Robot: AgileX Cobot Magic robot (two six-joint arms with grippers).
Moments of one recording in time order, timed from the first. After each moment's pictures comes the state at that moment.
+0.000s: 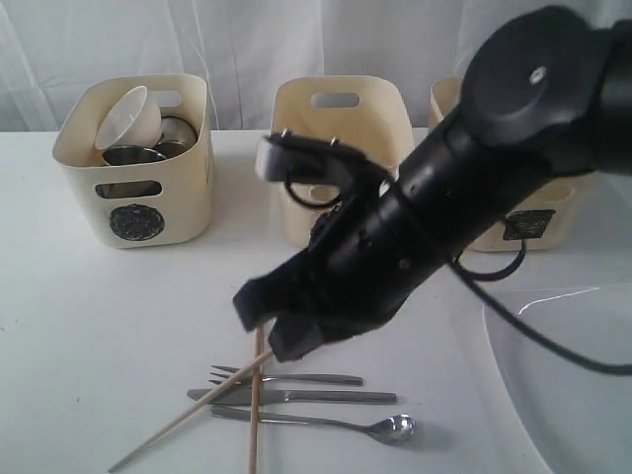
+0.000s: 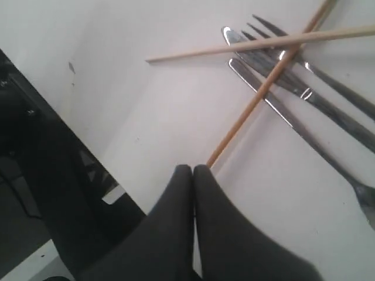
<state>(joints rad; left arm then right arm) 0.09 0.00 0.01 -0.16 0.57 -0.07 0.54 1.51 -1.08 0.62 0.90 -0.27</state>
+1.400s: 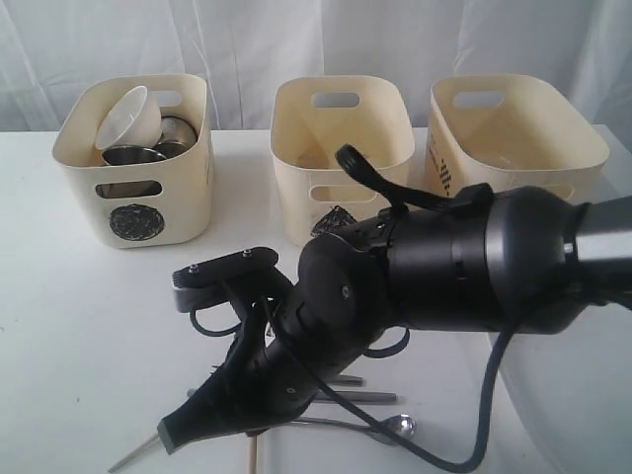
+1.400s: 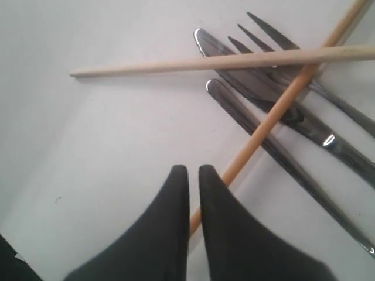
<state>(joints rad) 0.09 0.00 0.01 -0.16 0.57 -0.07 0.81 1.74 -1.02 0.35 0.49 0.00</state>
